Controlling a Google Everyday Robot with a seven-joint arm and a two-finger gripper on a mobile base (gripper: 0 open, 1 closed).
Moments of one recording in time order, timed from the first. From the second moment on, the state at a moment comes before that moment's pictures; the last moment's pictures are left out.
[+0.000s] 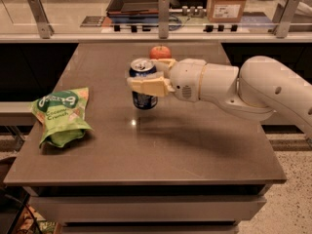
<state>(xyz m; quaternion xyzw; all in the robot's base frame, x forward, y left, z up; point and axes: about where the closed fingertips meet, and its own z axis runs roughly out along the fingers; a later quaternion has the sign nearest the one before) 0.561 0.026 0.933 -0.41 0.62 0.35 0.57</state>
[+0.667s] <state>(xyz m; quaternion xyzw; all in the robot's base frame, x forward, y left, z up) 0.534 0.061 0.922 -0.42 0.62 0.36 0.56</state>
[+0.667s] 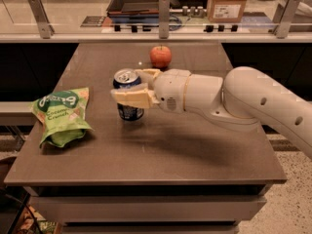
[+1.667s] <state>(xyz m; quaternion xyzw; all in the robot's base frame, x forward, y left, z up) 0.520 0.090 0.894 -0.42 0.61 0.39 0.55</state>
